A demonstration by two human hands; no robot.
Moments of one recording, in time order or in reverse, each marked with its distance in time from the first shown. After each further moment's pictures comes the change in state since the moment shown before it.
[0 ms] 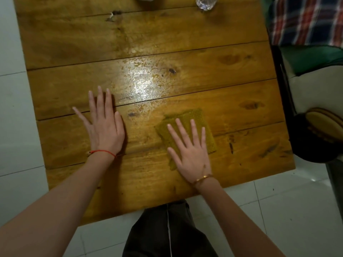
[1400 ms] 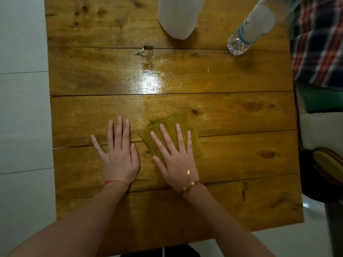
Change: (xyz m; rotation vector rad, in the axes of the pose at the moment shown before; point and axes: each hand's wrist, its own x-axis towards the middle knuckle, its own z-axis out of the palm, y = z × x) left_hand 0.020 -0.006 0.000 0.009 -0.079 -0.067; right_hand 0.116 -0.055 -0.029 -0.043 -0.044 -0.203
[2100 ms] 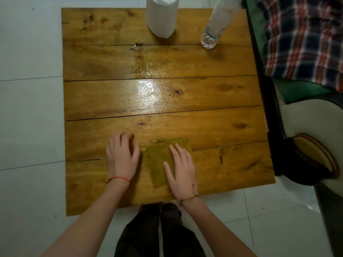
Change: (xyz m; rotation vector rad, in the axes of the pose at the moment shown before) left_hand -0.099 0.021 -0.015 -0.267 0.073 -0.061; right_hand -0.151 -0.020 0.004 0.465 0.087 0.337
